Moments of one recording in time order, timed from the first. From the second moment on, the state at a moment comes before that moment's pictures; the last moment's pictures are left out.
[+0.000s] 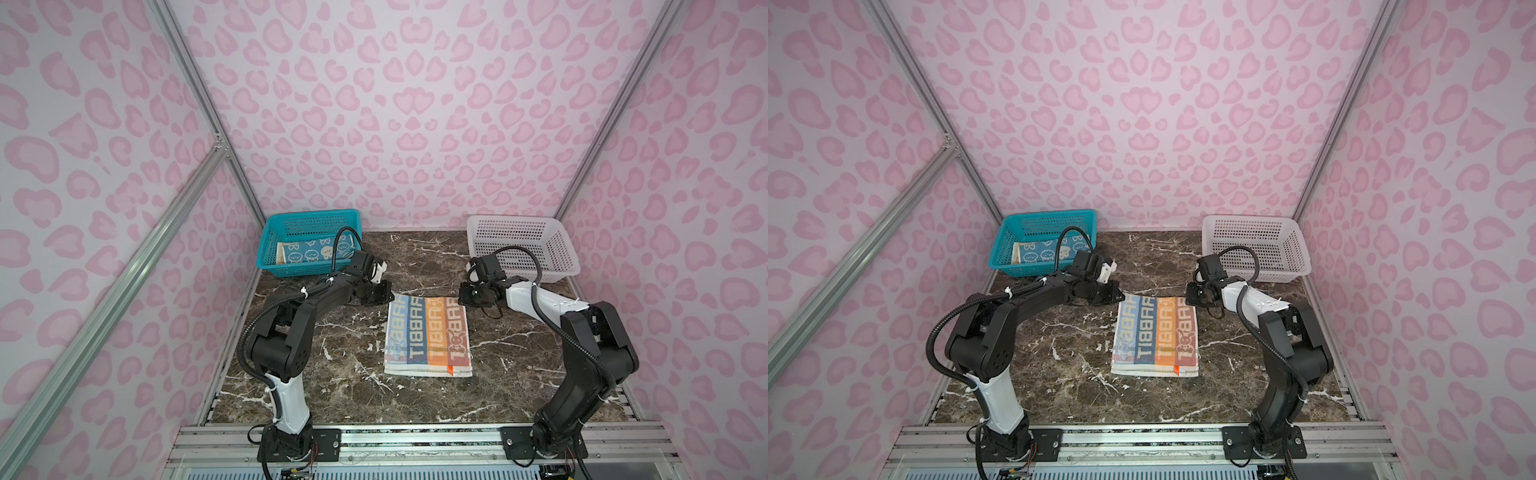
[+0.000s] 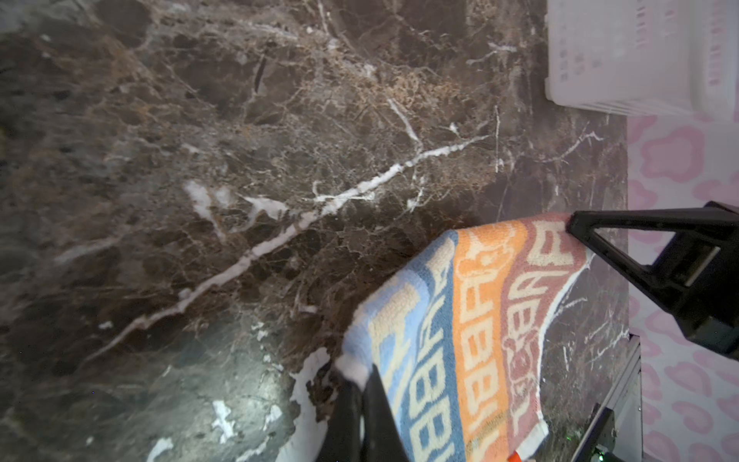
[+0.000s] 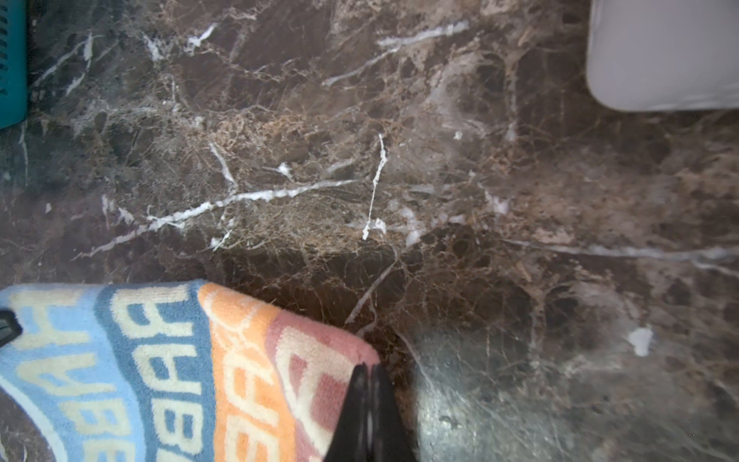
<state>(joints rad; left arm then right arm) -0.38 1.85 1.21 -0.35 0.47 -0.38 0.32 1.72 1.07 -0.37 -0.14 0.40</state>
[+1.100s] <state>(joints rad) -0.46 1.50 0.87 -0.40 0.58 -0.31 0.45 1.28 0.73 -0.51 -0.13 0.41</state>
